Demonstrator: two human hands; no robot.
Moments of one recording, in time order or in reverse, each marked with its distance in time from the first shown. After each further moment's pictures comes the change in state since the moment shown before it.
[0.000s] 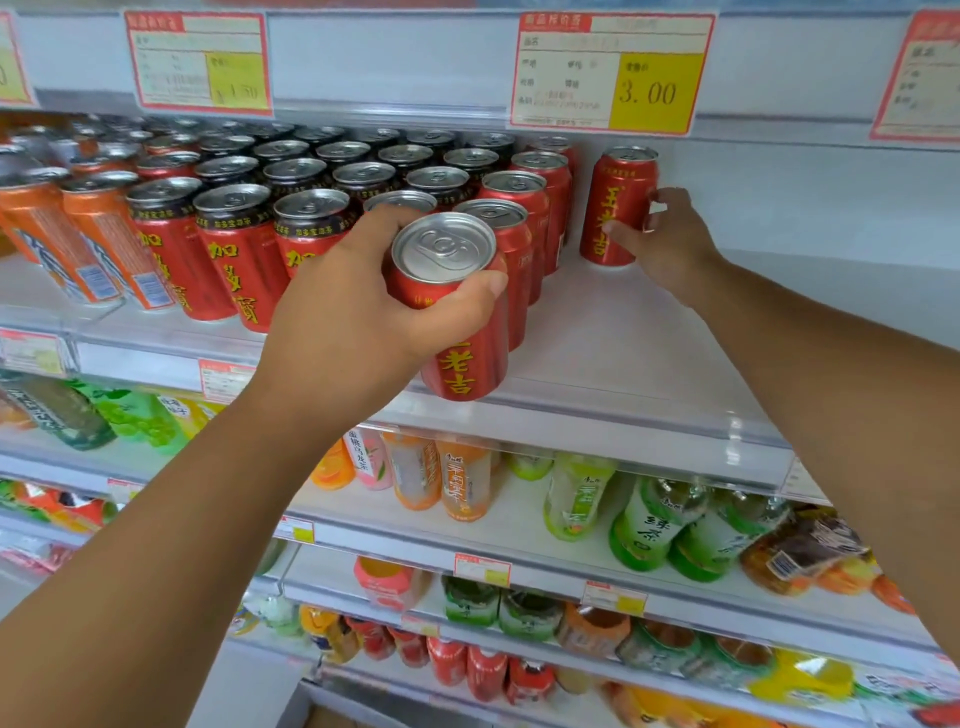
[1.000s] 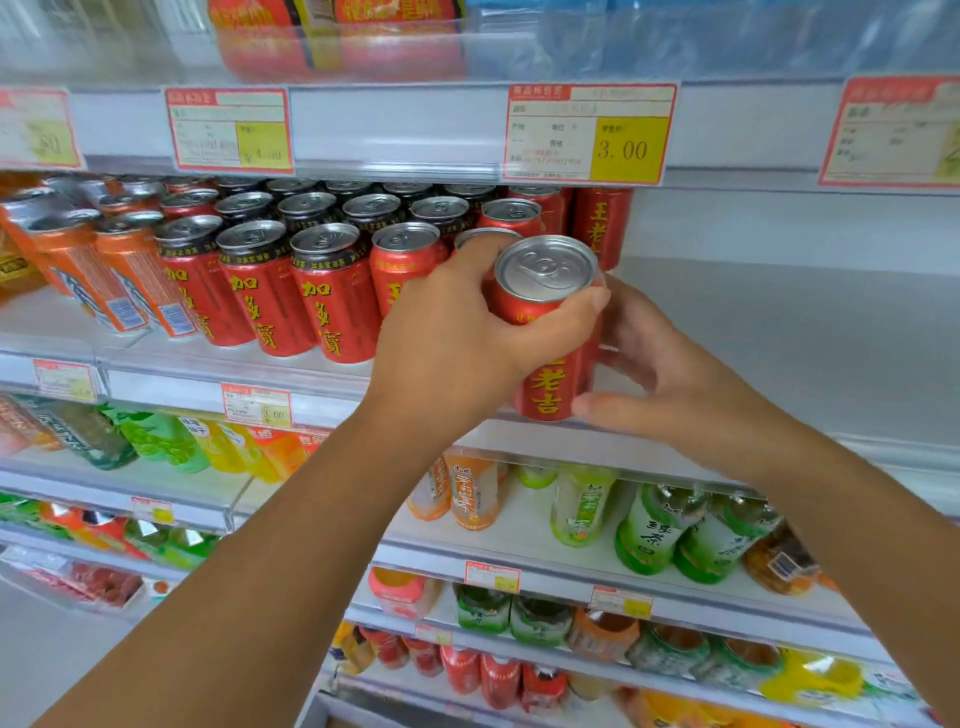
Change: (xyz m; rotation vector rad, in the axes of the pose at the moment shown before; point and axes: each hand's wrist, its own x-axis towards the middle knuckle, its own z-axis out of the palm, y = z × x) left_hand 0.002 0.041 0.030 -0.118 -0.047 0.021; right_hand -0.176 -0.043 -0.039 0.362 -0.583 -0.306
